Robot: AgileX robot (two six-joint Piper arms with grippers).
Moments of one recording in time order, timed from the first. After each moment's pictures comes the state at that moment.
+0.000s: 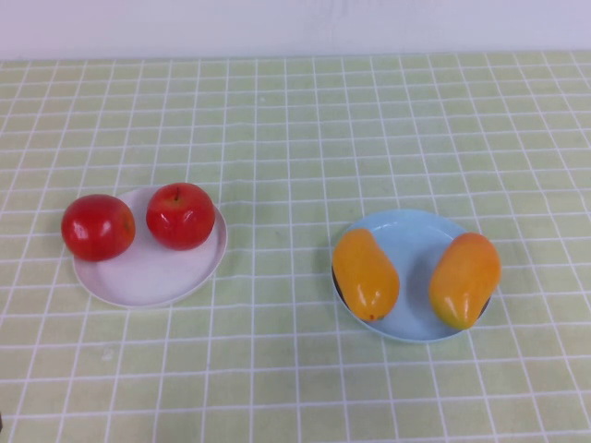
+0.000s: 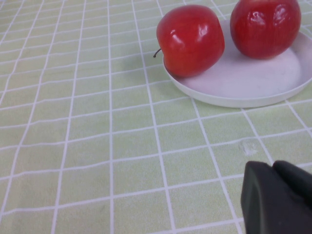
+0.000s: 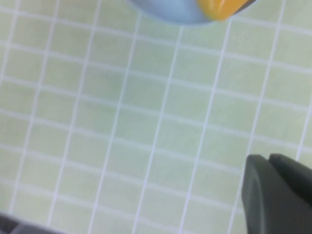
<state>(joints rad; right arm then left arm) 0.59 0.89 -0.89 -0.01 1.14 0.34 -0.09 -0.01 0.03 -0.03 0.38 0.15</state>
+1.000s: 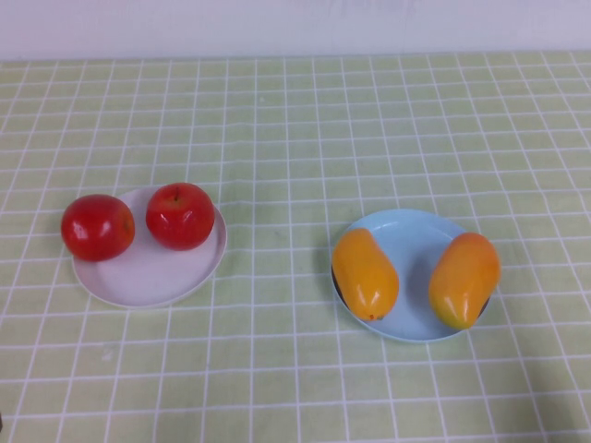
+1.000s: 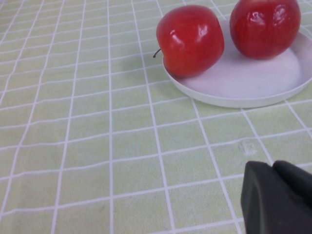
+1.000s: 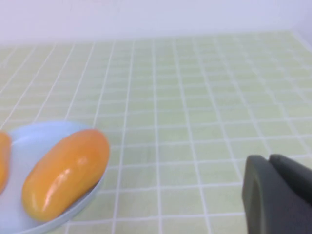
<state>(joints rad) 0.06 0.22 -0.03 -0.13 0.08 0.21 -0.09 -0.01 0.03 -0.03 0.38 0.15</state>
